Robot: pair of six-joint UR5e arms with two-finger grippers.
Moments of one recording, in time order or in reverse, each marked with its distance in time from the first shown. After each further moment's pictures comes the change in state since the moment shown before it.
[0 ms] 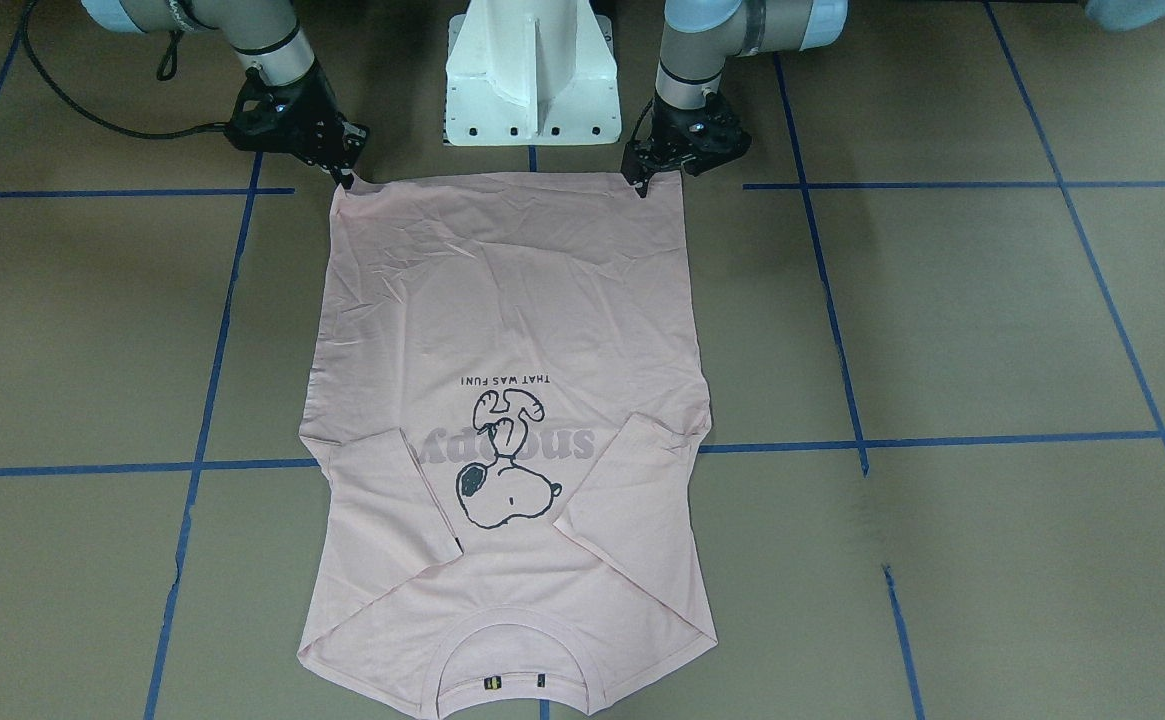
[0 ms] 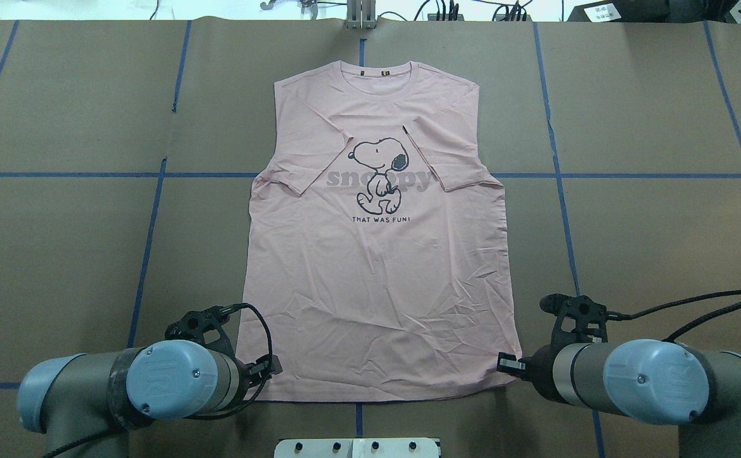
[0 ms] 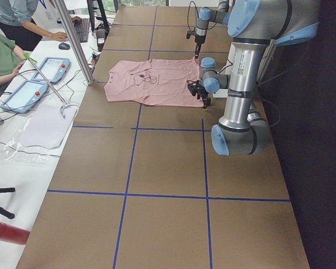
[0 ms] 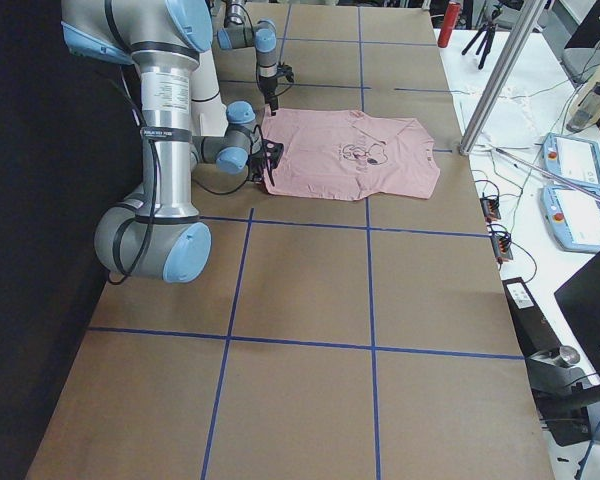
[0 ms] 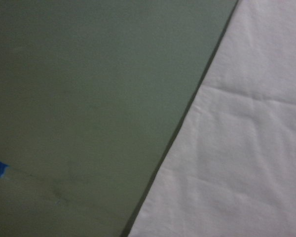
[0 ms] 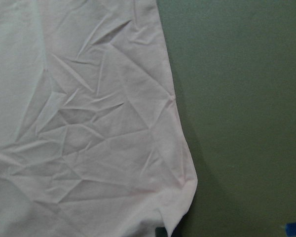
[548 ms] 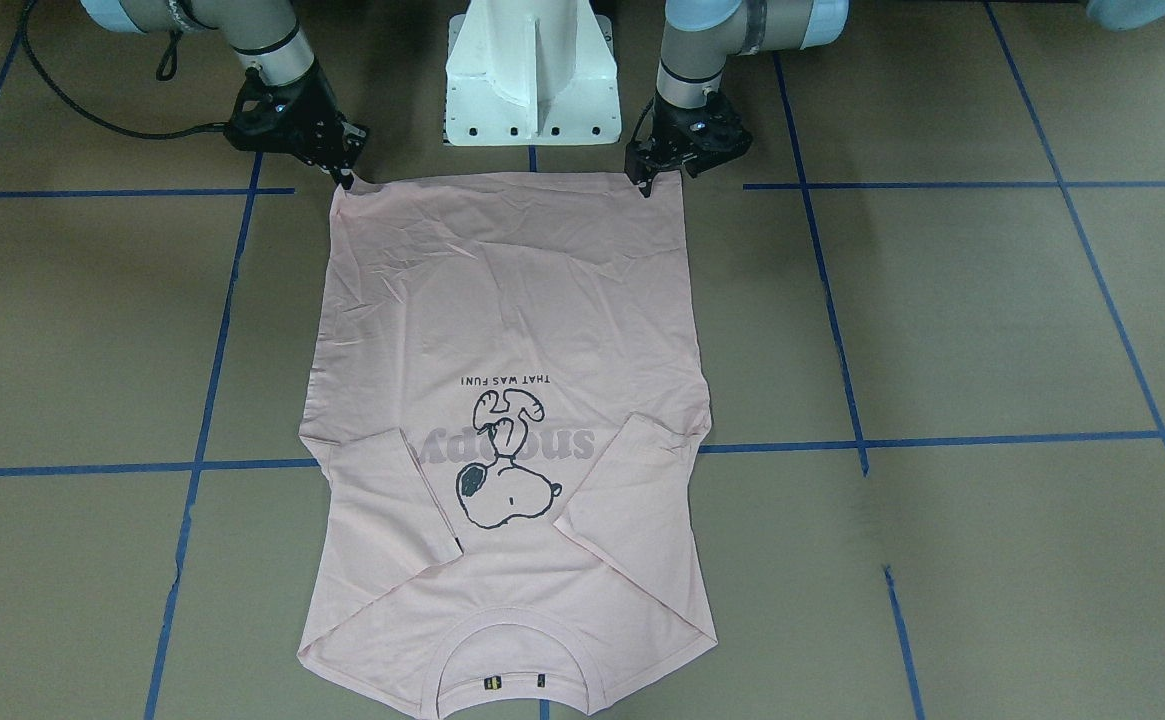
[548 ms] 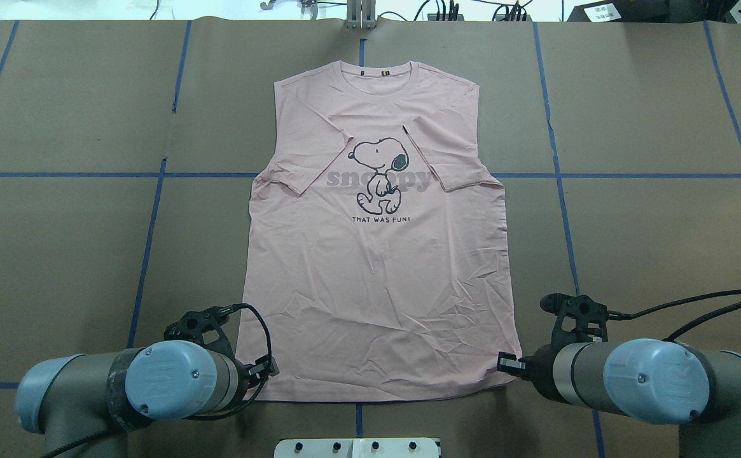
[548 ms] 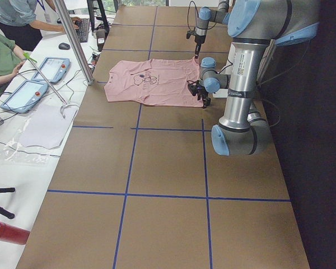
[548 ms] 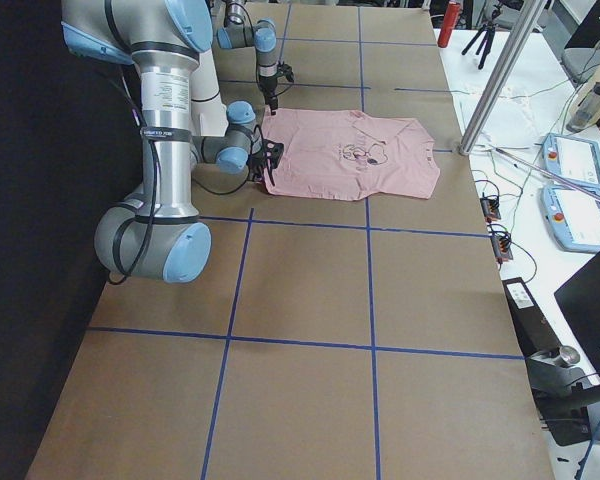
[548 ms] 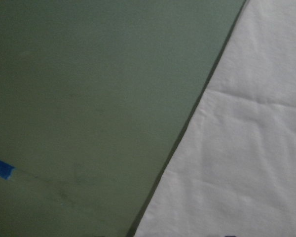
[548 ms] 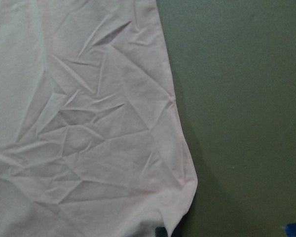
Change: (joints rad) left arm 0.002 0.002 -0.003 0.003 0.001 -0.003; right arm 0.001 0.000 0.000 0.000 0.000 0.000
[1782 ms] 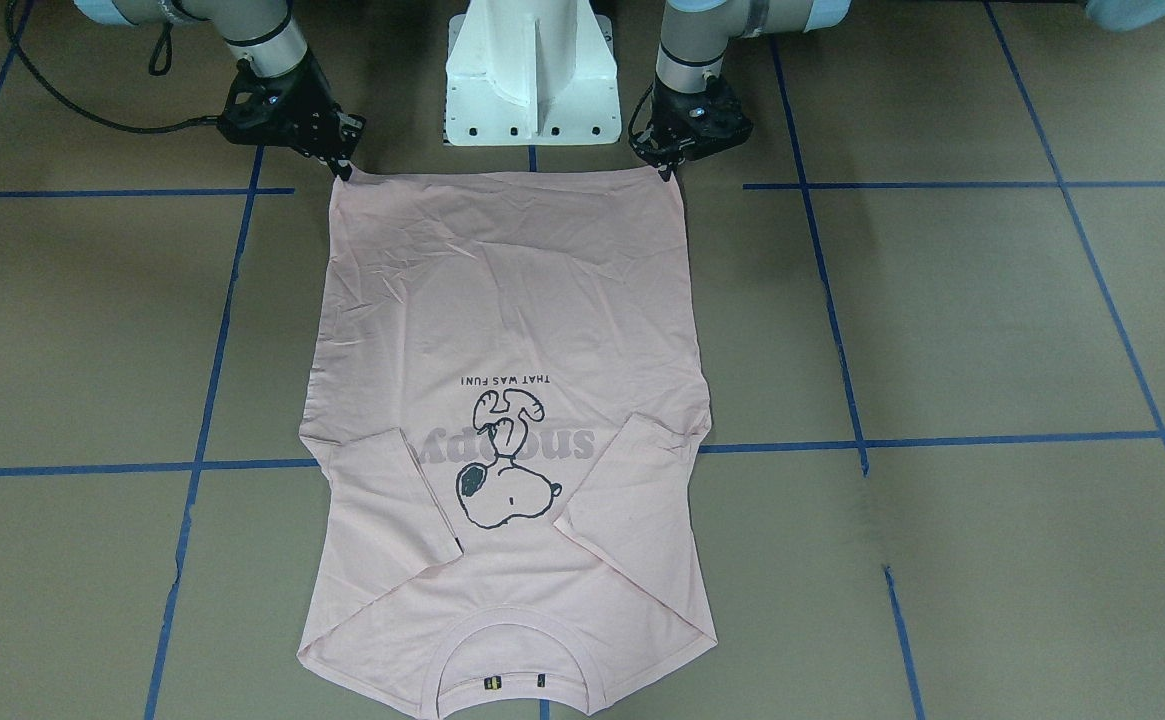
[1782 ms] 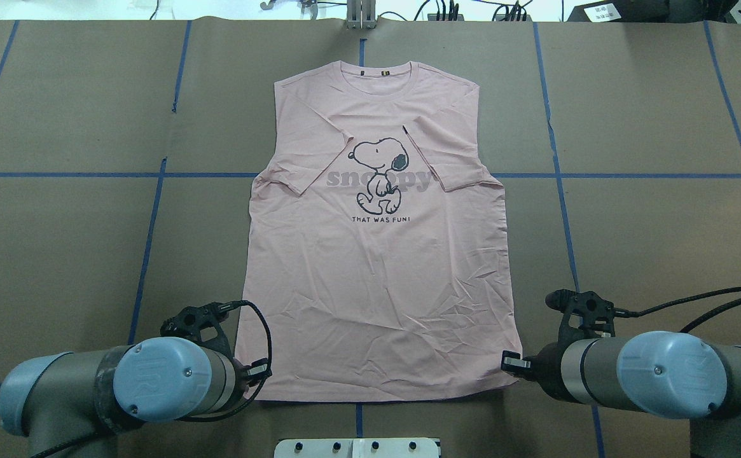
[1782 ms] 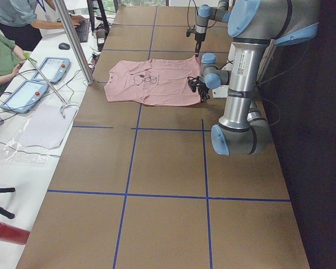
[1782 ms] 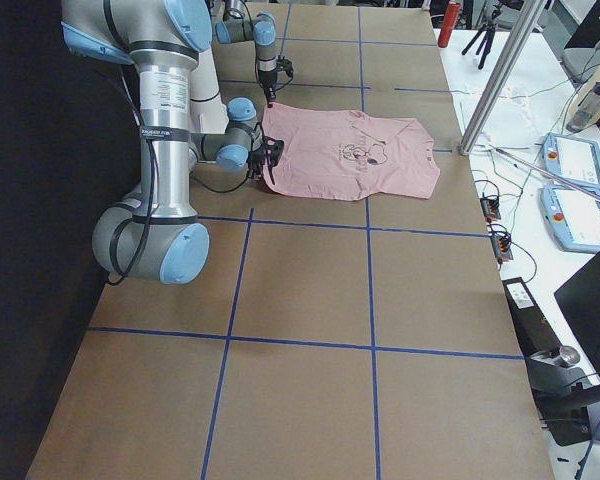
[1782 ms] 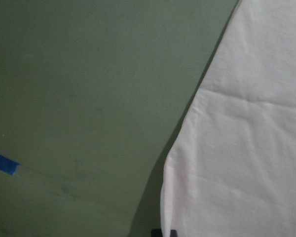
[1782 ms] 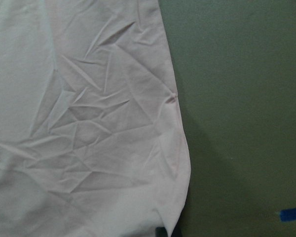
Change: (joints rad) left arm -0.008 -0.006 -0.089 0.085 -0.008 0.060; right arm 0.025 -0.017 0.040 -0.001 0.060 0.000
